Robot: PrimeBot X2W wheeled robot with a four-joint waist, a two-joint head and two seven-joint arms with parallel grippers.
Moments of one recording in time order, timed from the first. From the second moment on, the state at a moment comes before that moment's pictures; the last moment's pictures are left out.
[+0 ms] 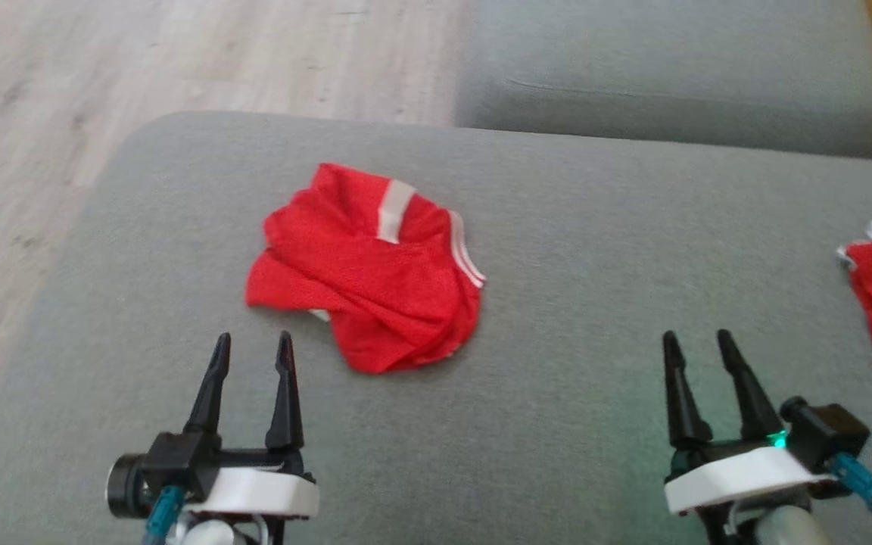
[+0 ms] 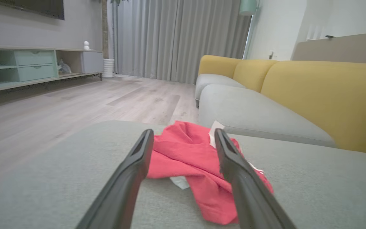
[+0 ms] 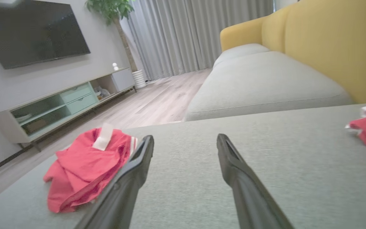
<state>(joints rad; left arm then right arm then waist) -0.03 0.05 -0.22 0.23 -0.23 0.04 -0.26 0.02 -0.04 0.08 0.25 0.27 0.14 -0.25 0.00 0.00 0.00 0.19</state>
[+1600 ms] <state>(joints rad) -0.96 0.49 -1.13 0.48 -0.68 -0.13 0.20 -0.20 -0.05 0.15 0.17 0.25 0.14 -0.25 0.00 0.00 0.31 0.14</state>
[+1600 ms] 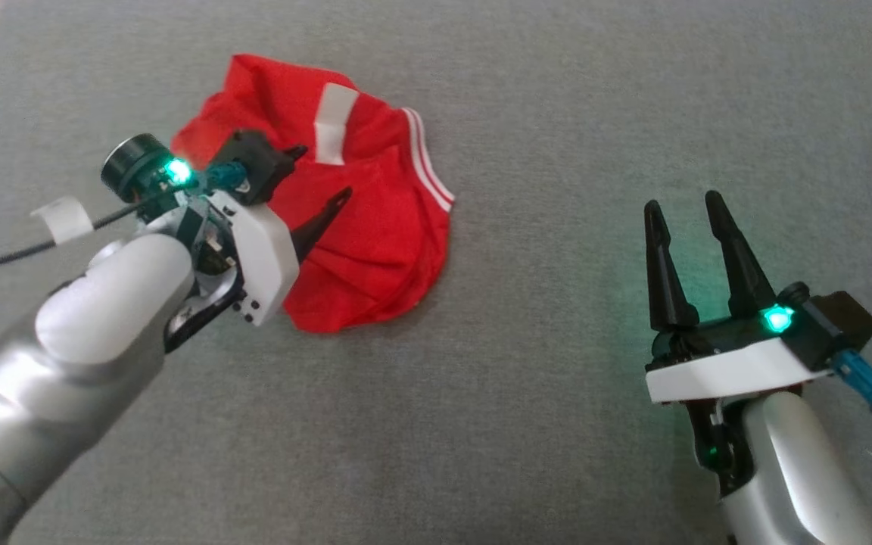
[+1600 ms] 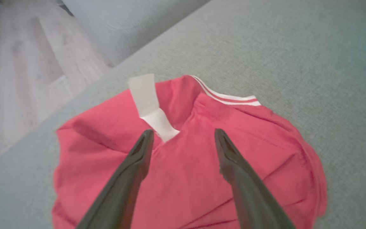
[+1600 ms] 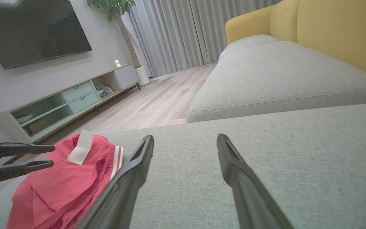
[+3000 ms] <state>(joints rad) -0.87 0.52 -1.09 0.51 -0.91 0.15 -0.25 -0.12 -0.05 0.11 0.18 0.27 0.14 -0.25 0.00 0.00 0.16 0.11</state>
